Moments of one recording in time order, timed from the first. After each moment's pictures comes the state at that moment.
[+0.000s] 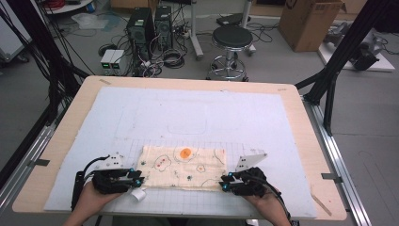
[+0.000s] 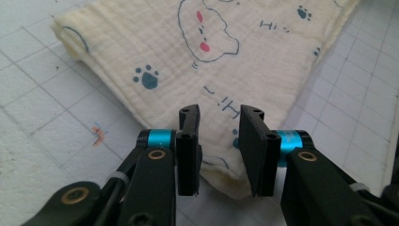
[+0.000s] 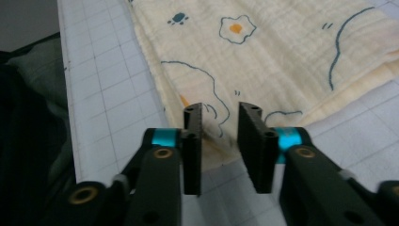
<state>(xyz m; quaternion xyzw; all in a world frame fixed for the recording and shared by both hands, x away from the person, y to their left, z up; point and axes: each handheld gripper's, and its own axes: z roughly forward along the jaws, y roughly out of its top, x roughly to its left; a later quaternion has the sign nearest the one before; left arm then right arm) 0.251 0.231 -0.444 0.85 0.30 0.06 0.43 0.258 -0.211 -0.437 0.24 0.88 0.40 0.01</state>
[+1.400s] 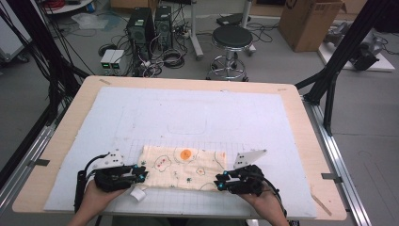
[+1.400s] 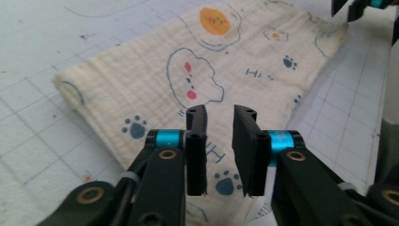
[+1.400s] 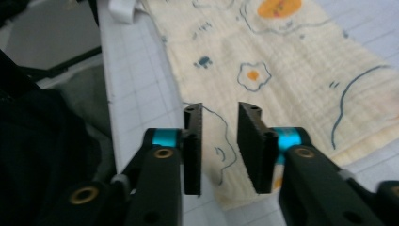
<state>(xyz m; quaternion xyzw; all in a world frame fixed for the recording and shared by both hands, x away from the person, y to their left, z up) 0.251 0.217 -0.433 0.83 0.29 0.08 0.47 0.258 -0.200 -0.421 0.23 0.87 0.43 -0.02</state>
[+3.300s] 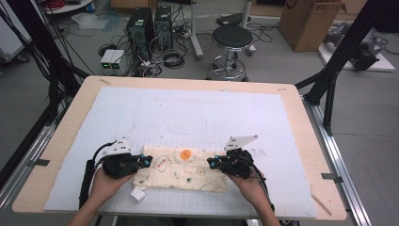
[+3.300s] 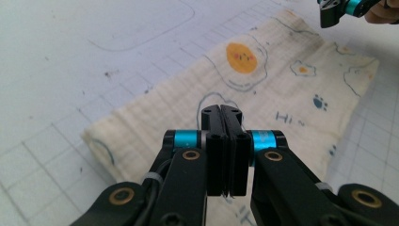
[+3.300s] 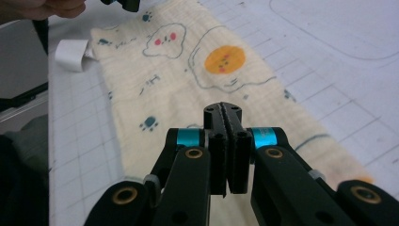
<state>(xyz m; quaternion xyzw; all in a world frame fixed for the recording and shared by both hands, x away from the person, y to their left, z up) 0.286 0.202 -0.420 0.81 0.31 0.09 0.49 0.299 -0.175 -0.412 0.27 0.85 0.45 0.02</state>
